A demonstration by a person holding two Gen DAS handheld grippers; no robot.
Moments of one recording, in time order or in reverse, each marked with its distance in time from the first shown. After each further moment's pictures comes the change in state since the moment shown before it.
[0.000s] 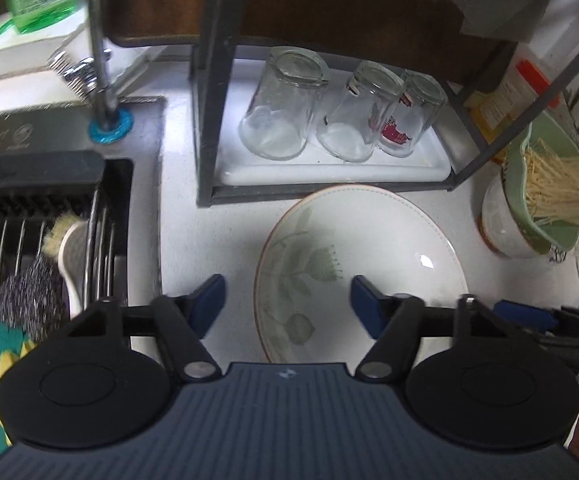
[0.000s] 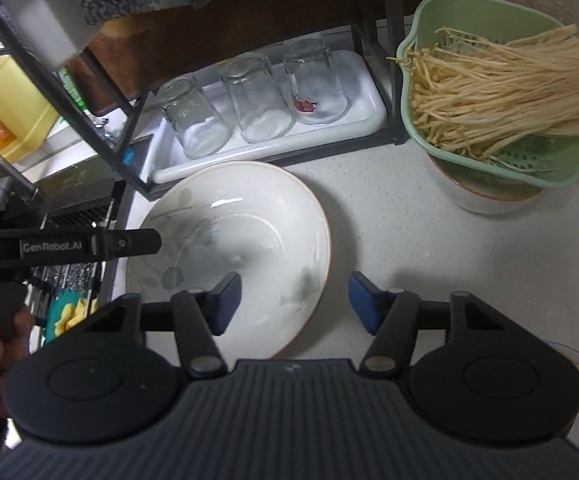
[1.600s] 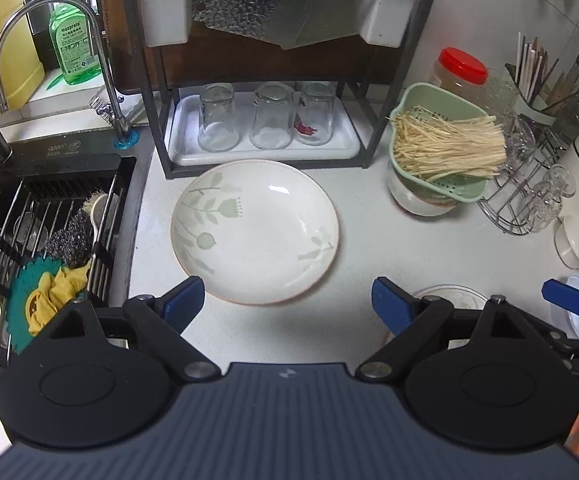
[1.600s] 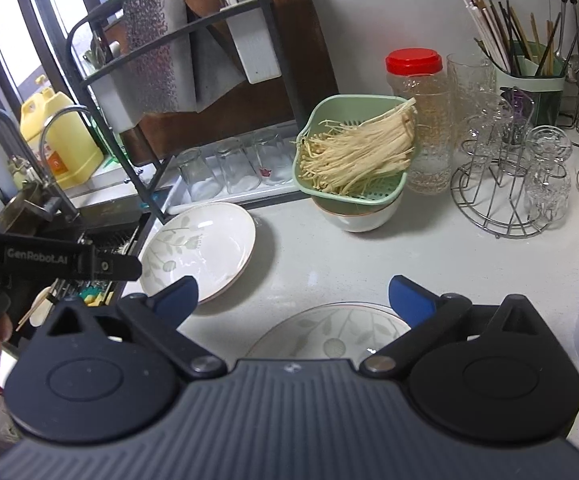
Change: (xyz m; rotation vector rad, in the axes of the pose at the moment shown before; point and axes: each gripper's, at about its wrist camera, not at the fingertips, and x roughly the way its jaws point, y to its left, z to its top) left arm -0.120 -0.162 -0.084 0.015 -0.110 0.190; right arm -0.150 -0.089 -0.071 -0.065 -0.268 0.060
